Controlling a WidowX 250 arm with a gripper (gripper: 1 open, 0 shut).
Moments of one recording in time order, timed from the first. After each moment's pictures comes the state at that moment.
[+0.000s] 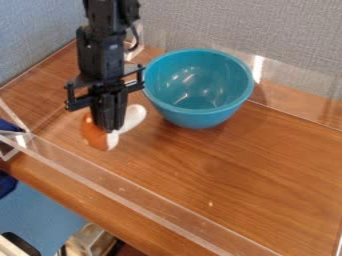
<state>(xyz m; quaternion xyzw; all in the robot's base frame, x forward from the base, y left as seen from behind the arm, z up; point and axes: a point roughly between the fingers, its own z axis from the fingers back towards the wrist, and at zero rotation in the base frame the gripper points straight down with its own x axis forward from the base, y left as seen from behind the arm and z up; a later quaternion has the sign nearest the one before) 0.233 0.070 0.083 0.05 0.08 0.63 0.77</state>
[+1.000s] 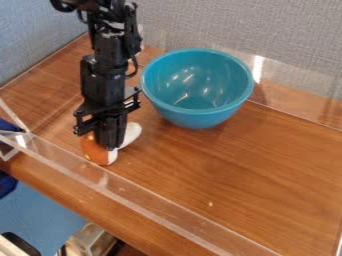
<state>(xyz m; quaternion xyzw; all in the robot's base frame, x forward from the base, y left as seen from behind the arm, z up) 0.240 0.081 0.044 0.07 0.06 0.67 0.73</state>
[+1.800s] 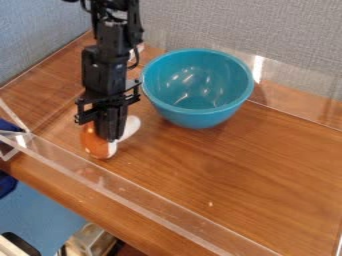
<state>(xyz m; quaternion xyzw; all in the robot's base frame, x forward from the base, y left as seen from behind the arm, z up) 0.247 0.084 0.055 0.08 0.08 0.67 0.74</state>
